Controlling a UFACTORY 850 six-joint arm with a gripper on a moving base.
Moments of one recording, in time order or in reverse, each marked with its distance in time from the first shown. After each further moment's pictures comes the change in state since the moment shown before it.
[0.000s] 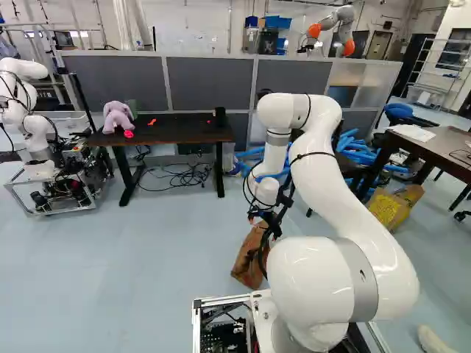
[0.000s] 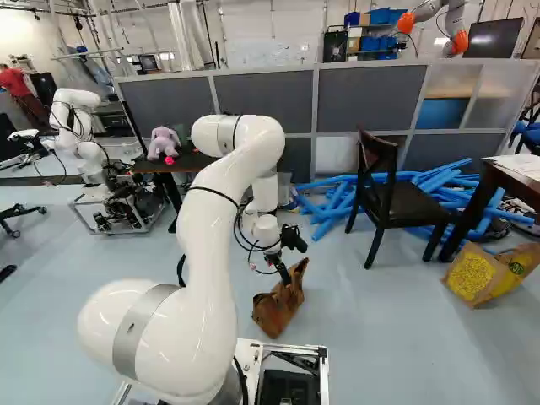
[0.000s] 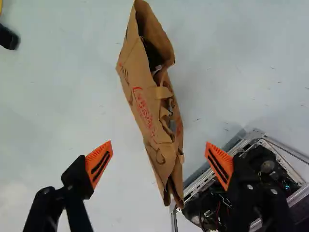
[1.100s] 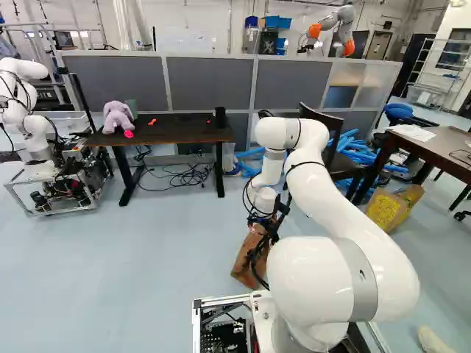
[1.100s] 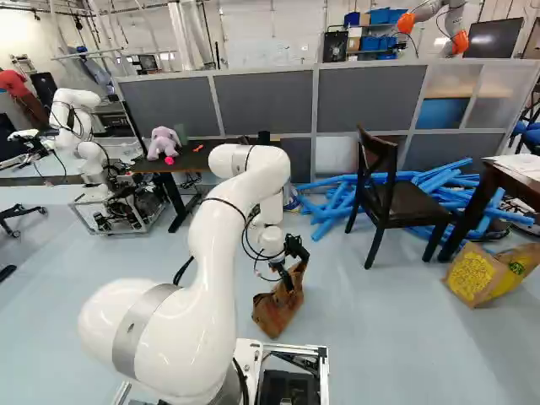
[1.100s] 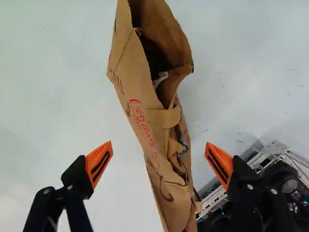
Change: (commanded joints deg) arm -0.9 -12.9 -12.6 0.0 0.0 0.0
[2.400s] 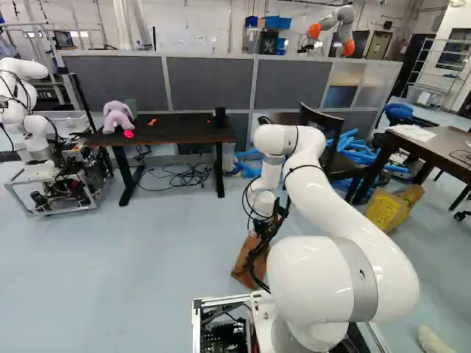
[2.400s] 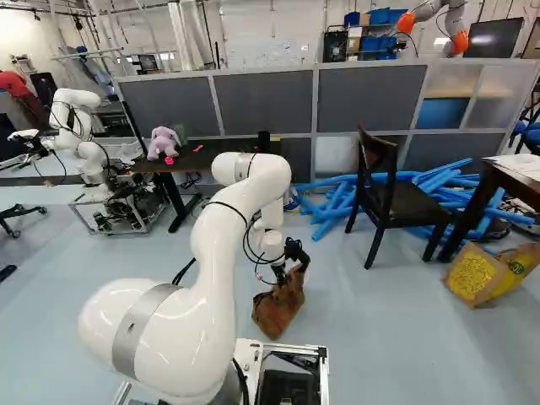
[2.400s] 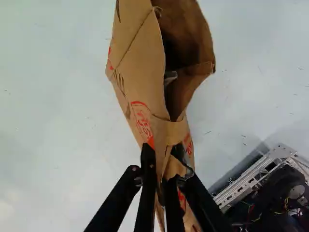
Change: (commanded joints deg) arm 0.0 -1.9 -1.7 0.0 0.0 0.0
